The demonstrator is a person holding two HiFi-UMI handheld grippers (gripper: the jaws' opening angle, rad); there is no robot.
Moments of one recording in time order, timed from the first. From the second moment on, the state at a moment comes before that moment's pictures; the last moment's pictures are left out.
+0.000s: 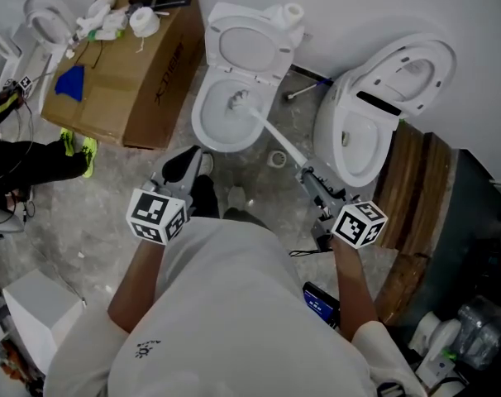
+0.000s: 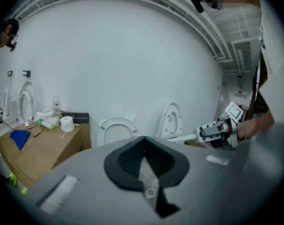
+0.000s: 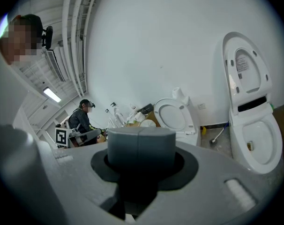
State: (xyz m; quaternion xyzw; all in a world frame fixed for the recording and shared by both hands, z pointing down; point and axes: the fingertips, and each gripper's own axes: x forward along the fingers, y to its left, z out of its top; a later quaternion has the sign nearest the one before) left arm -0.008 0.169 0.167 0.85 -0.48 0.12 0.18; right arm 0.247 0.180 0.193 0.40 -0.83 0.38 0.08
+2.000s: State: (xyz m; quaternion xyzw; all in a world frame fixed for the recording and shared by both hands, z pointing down) left arm -0.063 0.005 0.437 0.84 -0.37 0.24 0.30; right arm 0.152 0.087 0.541 0.47 -0.65 0.55 0.24
